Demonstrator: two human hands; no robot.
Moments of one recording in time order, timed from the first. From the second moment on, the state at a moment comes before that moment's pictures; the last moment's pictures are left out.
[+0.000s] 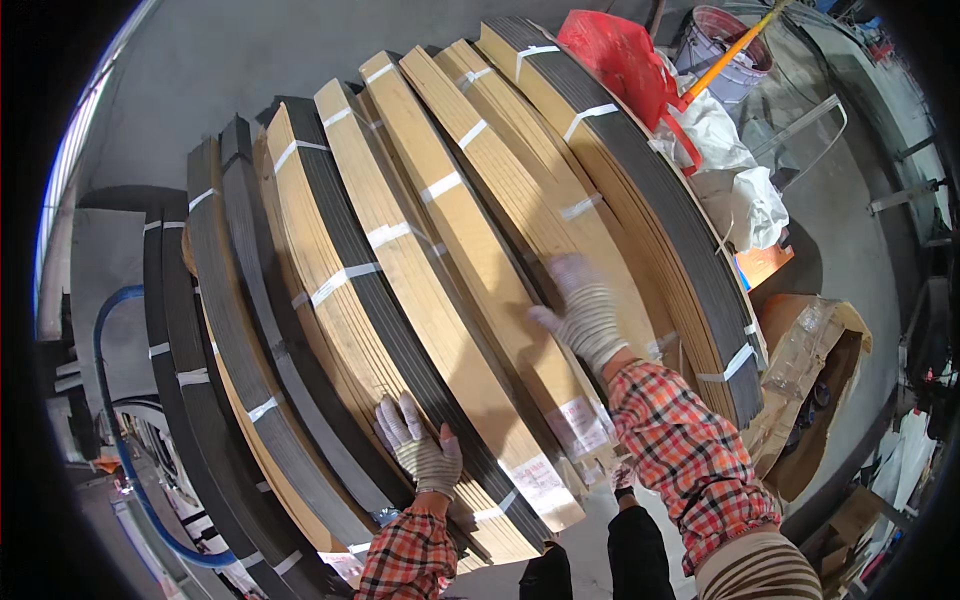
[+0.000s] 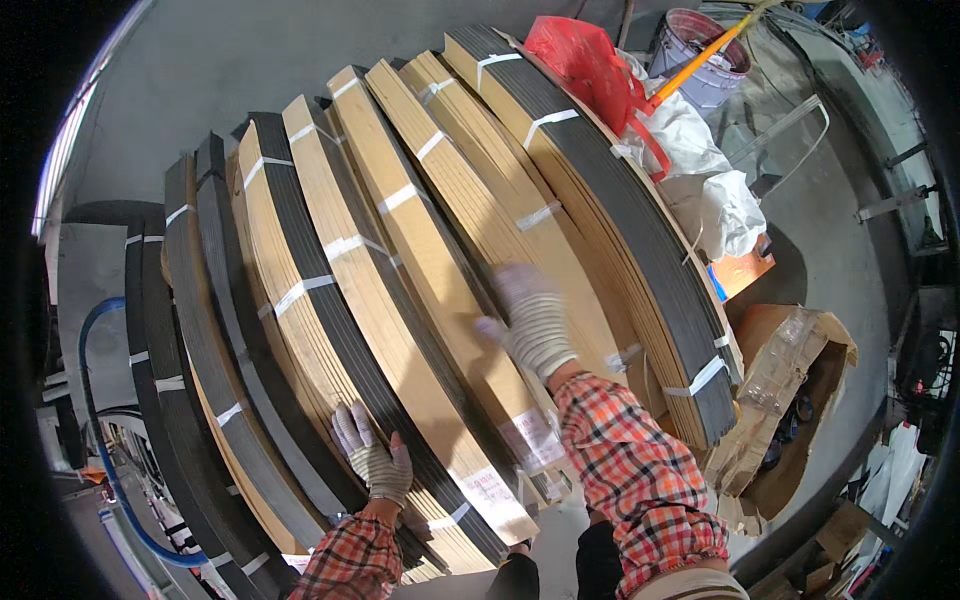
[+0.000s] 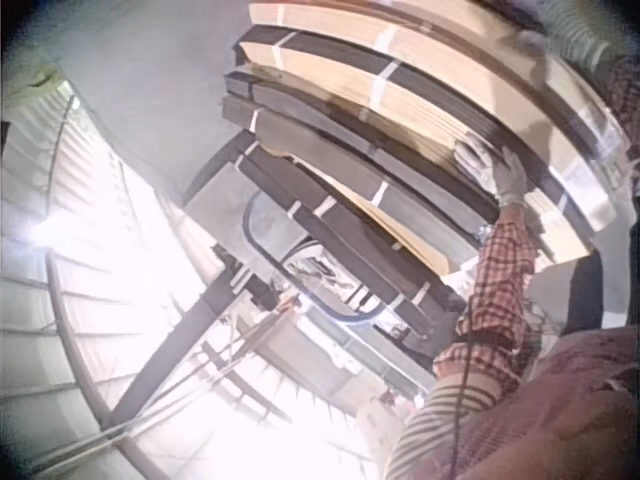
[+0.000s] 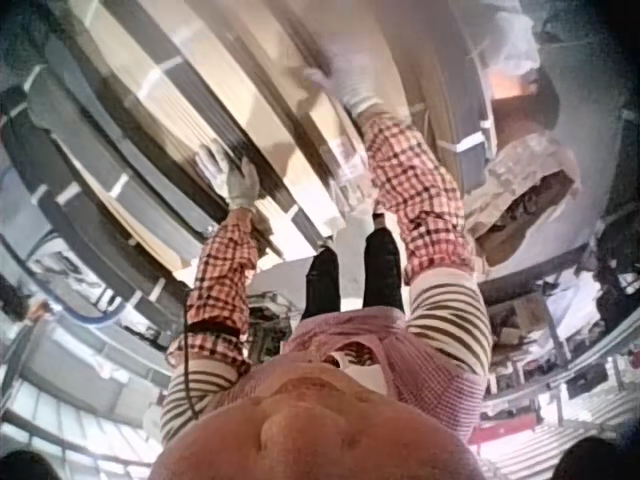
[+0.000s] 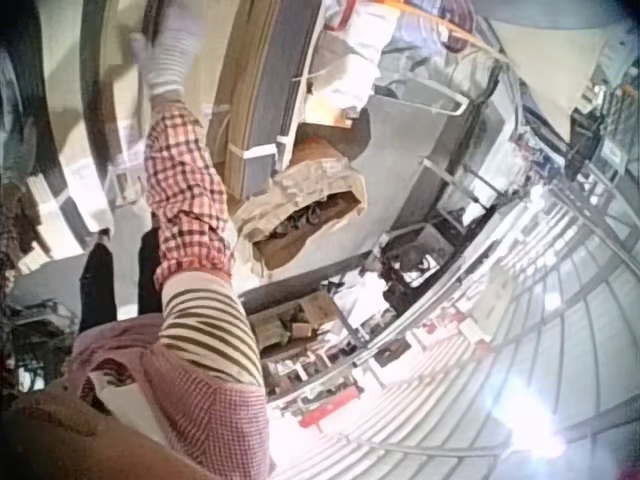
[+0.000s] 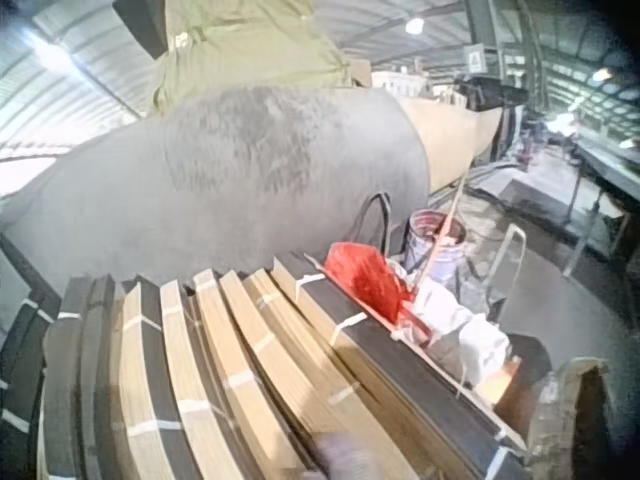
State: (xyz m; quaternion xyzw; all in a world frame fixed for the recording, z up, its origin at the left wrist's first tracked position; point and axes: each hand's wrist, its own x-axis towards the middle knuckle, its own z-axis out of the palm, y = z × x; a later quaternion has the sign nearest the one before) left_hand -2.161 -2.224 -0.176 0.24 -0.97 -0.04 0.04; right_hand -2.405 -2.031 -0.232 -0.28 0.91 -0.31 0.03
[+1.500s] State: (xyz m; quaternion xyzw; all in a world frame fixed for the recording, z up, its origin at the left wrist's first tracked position) left_hand -2.170 -2.219 -0.185 0.22 -0.97 -0.03 0.06; right_hand -2.436 -1.841 -0.233 0.04 0.90 -0.29 0.31
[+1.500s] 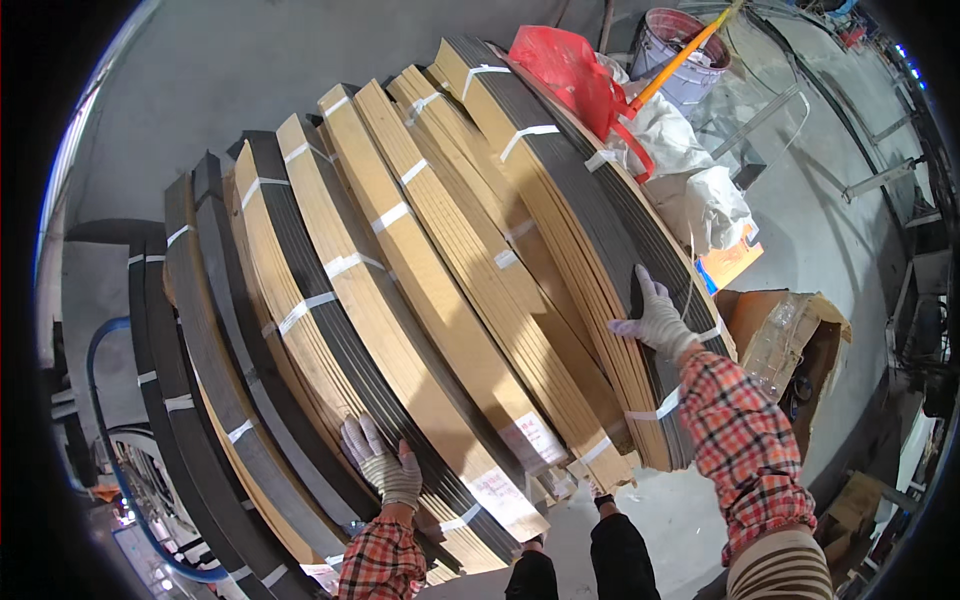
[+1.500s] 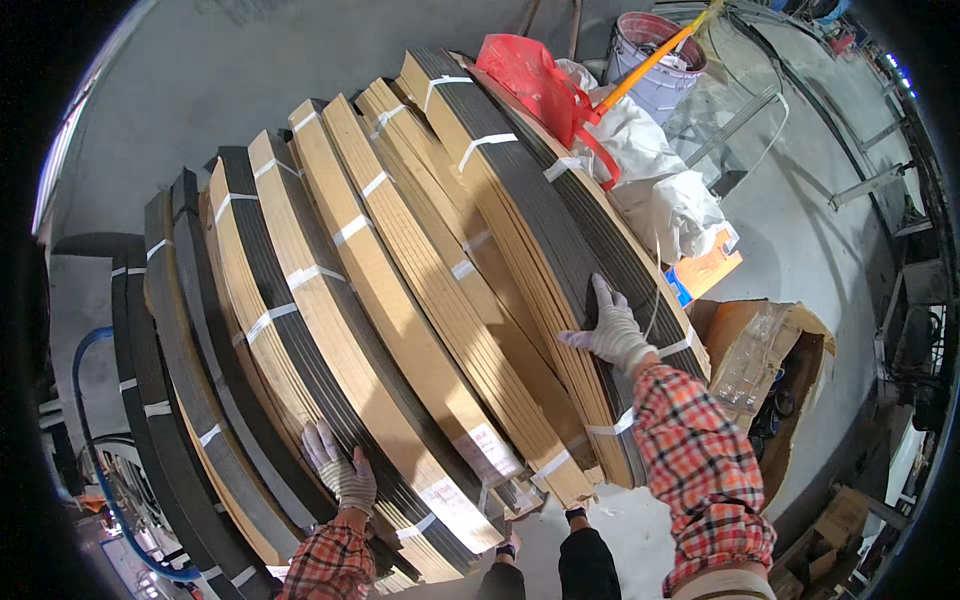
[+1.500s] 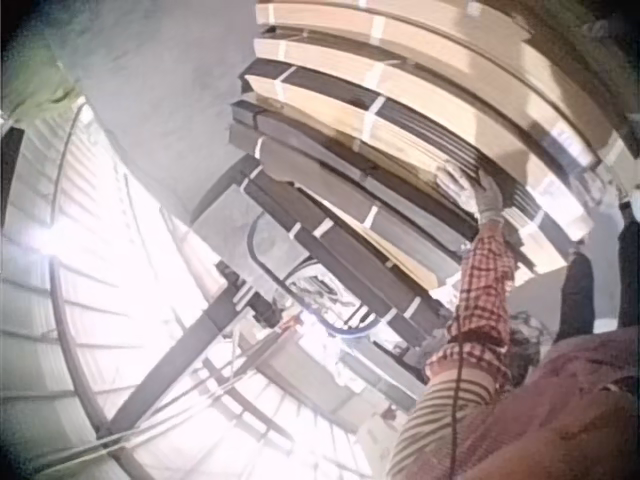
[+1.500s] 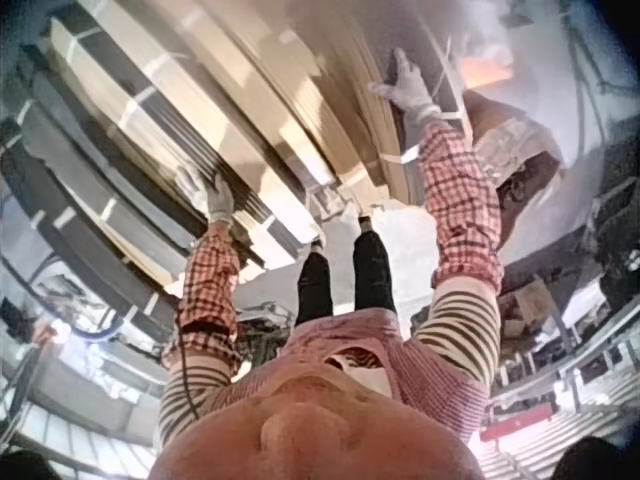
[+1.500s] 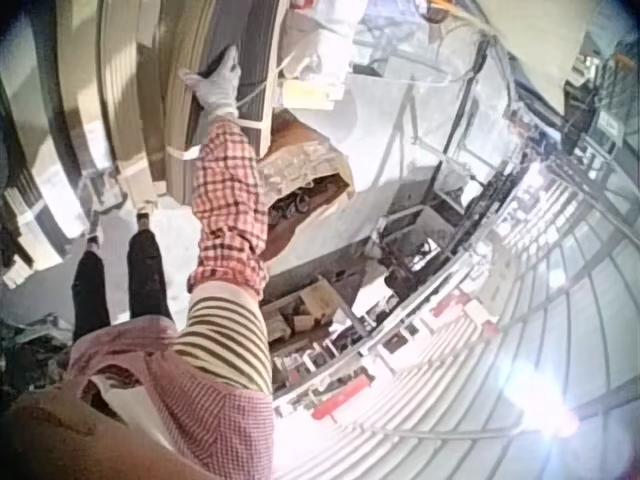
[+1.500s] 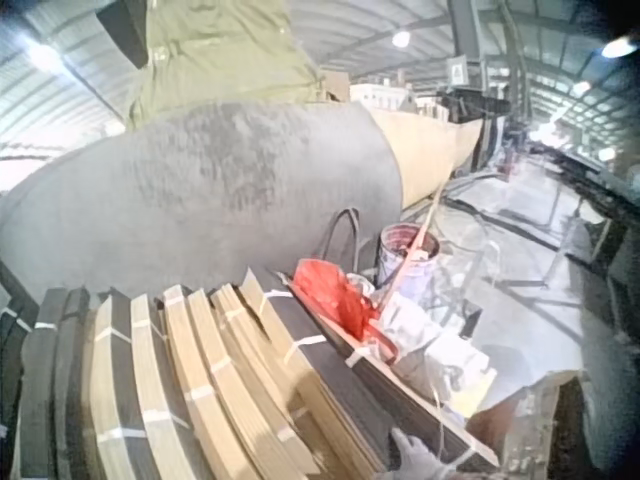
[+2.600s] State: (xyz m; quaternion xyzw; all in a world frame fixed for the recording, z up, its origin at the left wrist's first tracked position) left_hand -2.167 -2.217 -0.187 0.21 -0.97 -0.03 0.08; right_hand -2.403 -1.877 -0.264 0.06 0.74 -0.58 0.34
